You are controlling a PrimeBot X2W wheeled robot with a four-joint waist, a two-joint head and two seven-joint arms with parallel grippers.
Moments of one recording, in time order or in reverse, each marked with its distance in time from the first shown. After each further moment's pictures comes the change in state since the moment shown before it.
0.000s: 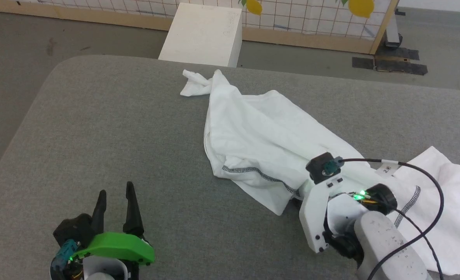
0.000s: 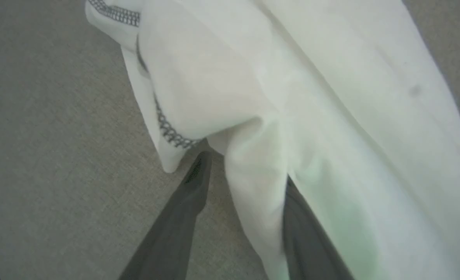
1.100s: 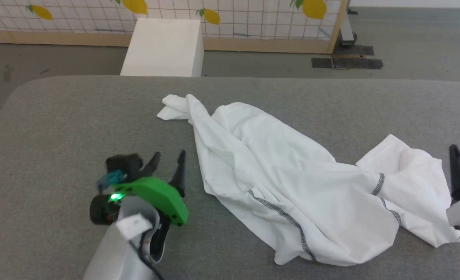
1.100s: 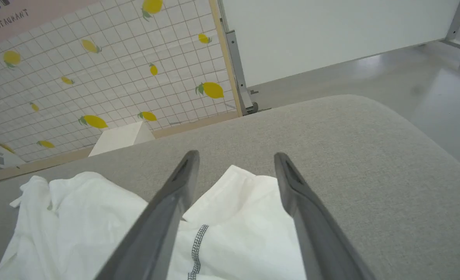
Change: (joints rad) left arm -0.241 0.006 -0.146 0.104 -0.010 -0.078 0.268; right arm 0.230 0.020 -0.684 -0.437 0.132 0.000 -0.292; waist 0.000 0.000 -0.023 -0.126
